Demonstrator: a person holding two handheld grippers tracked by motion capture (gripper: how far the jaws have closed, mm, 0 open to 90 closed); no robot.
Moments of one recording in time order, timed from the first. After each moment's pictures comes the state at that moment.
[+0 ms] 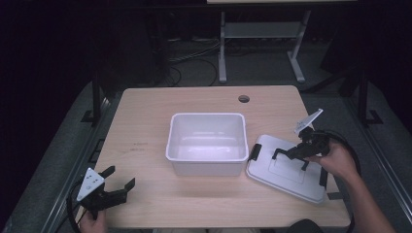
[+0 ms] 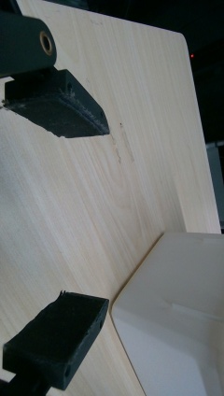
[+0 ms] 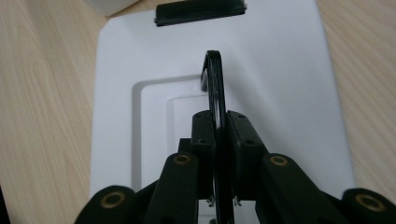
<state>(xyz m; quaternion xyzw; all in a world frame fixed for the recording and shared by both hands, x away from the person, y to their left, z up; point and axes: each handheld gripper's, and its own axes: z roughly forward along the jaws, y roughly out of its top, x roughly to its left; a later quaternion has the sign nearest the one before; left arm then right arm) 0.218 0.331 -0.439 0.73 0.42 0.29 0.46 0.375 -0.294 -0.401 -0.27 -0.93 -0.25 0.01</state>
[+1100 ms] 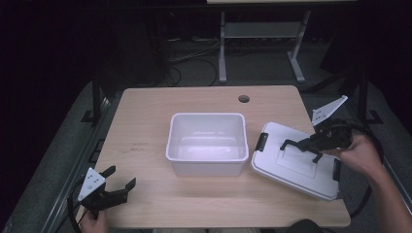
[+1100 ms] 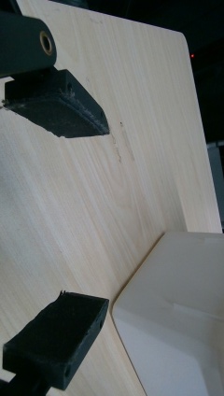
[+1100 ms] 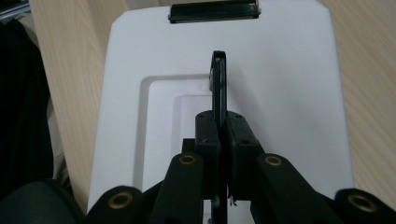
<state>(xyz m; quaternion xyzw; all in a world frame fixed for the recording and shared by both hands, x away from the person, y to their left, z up) 0.219 0.329 -0.439 0.73 0.41 0.29 0.46 0.346 -0.304 -0.319 -0.21 -0.94 -0.28 -0.03</state>
